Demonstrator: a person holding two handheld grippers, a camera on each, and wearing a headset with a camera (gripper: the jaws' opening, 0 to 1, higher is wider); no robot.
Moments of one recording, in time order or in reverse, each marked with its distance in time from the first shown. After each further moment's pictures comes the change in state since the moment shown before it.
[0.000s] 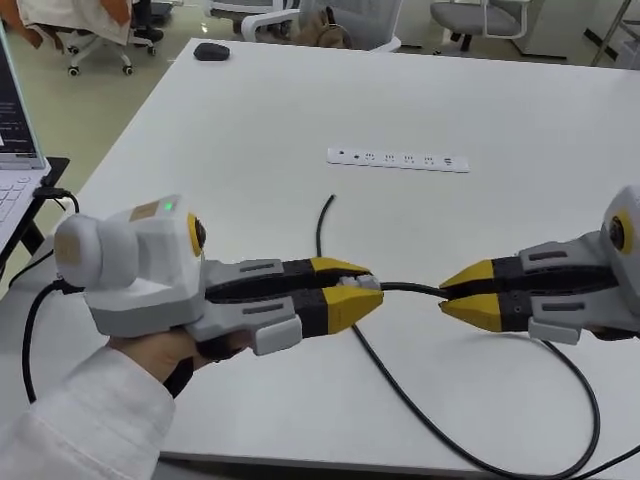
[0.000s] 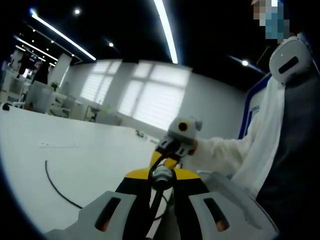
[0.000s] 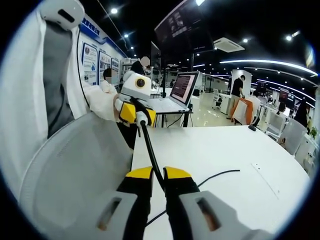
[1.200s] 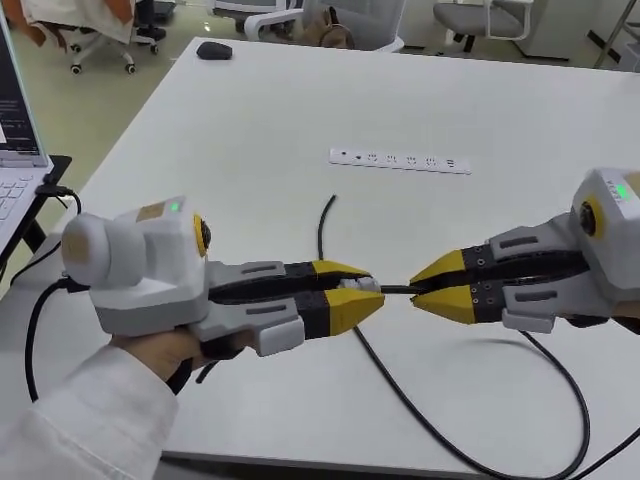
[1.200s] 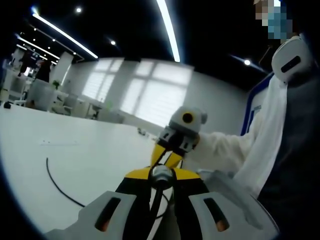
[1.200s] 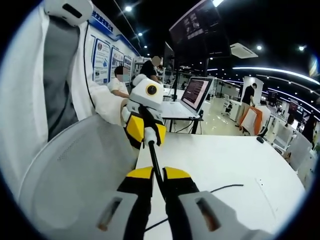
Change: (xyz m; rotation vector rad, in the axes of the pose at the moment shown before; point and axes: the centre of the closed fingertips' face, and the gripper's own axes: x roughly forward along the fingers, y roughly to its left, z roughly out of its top) left arm 0.000 0.005 -0.005 -0.010 0.016 0.019; right arm 0.017 0.006 0.021 -0.081 -0.003 0.075
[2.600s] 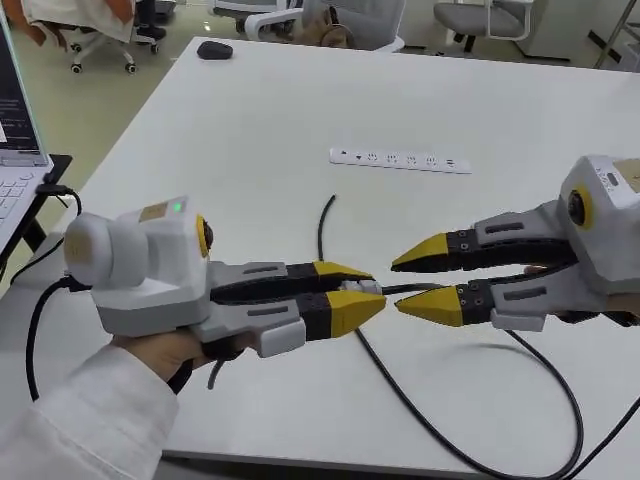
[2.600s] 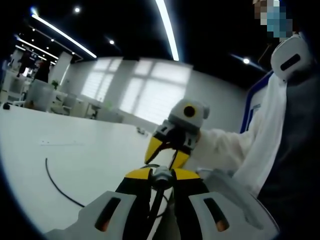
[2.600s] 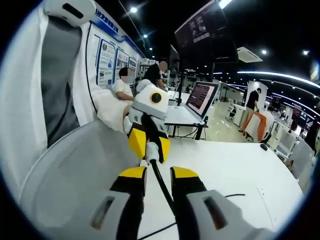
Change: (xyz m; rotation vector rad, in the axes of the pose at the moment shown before) left arm 0.001 -0.003 -0.002 0.007 0.010 -0.009; right arm 0.021 0.007 0.022 -0.045 -0.019 0.051
